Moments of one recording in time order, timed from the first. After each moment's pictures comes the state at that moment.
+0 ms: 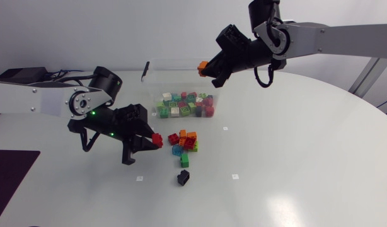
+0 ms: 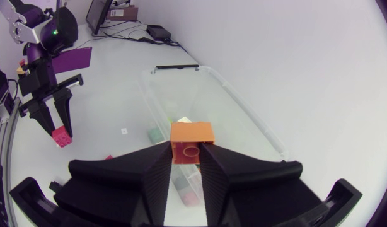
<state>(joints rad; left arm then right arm) -0.29 1.68 1.00 -0.45 0.53 1.05 0.33 1.92 1.56 -0.26 -0.47 -0.60</state>
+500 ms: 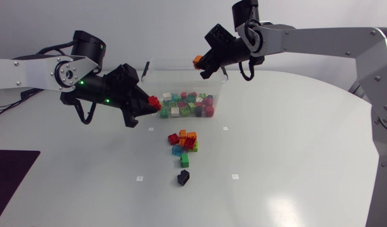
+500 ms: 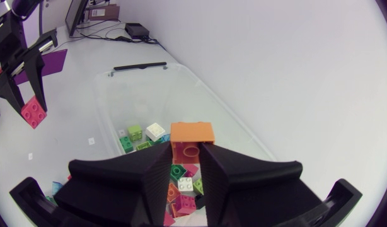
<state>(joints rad) -0.21 1.68 1.17 -0.36 0.56 0.86 0.34 2.15 1.83 -0.25 -0.38 -0.56</state>
